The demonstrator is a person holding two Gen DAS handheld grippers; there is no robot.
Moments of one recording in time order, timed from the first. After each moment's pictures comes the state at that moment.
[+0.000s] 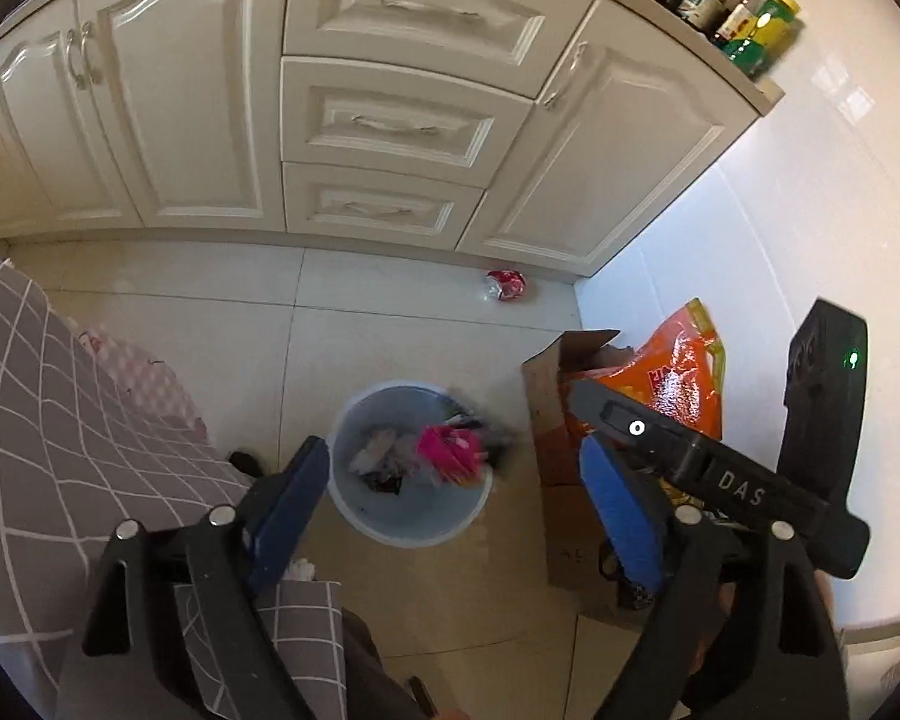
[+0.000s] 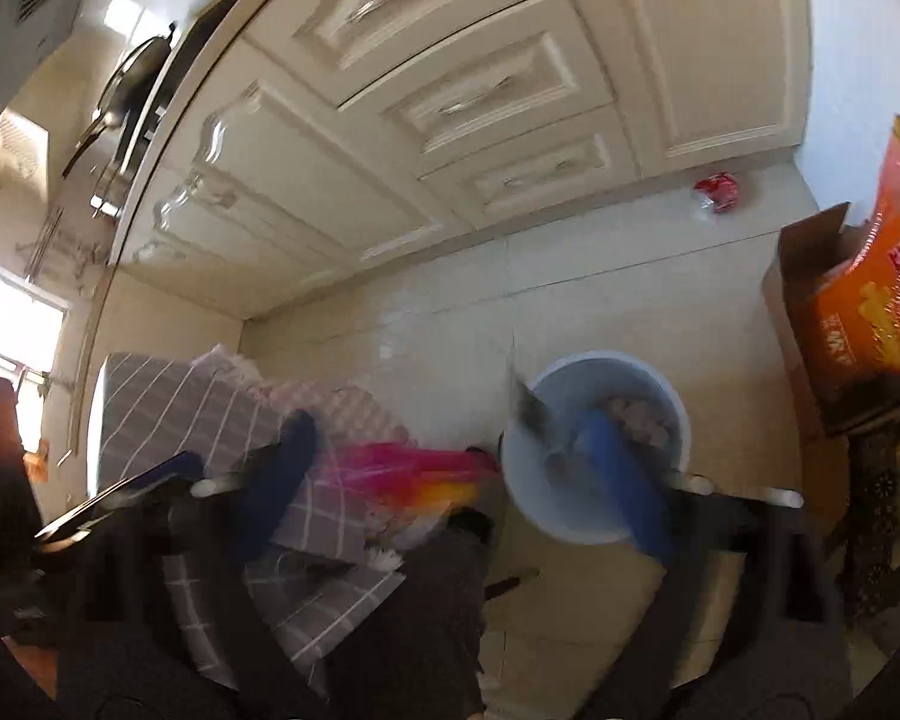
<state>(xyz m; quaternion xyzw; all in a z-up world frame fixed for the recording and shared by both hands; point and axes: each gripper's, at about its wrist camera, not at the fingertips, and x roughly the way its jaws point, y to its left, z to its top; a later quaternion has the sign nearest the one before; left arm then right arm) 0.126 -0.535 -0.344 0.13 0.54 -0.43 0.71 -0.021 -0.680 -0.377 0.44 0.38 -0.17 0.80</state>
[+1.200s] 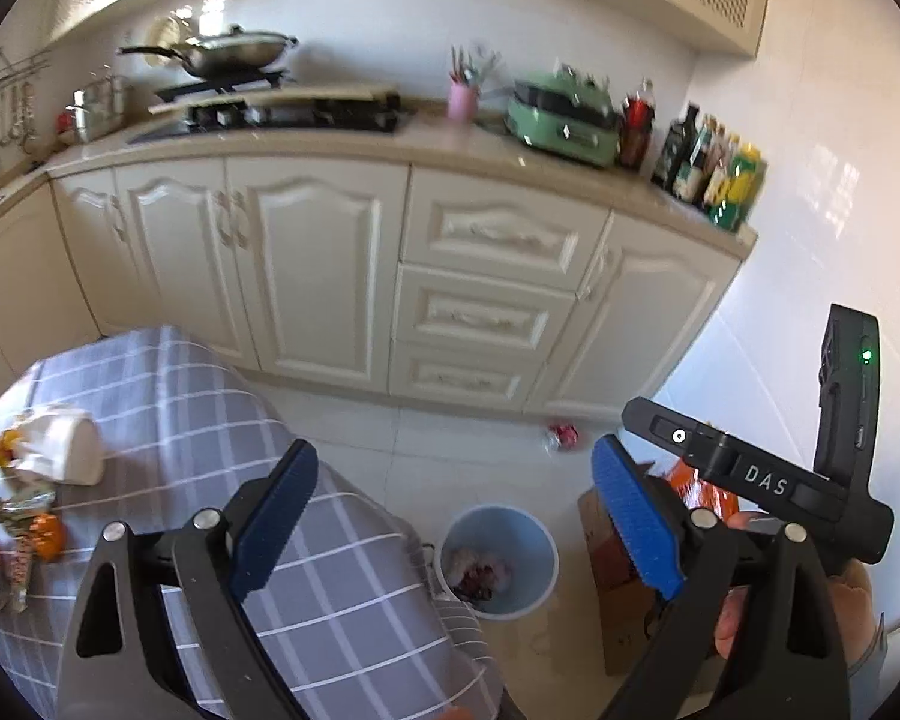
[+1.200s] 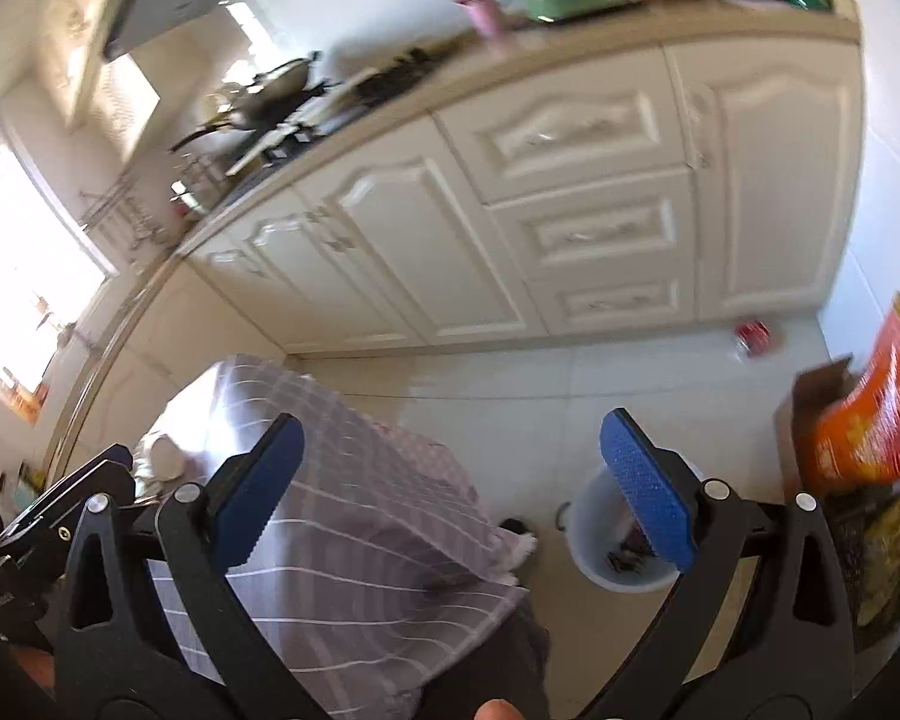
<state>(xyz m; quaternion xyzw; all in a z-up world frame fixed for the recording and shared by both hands) 0.108 -0.353 -0.160 0.07 0.36 -0.39 0.85 0.005 -0.550 -0.192 0.31 0.29 -0.14 0.90</state>
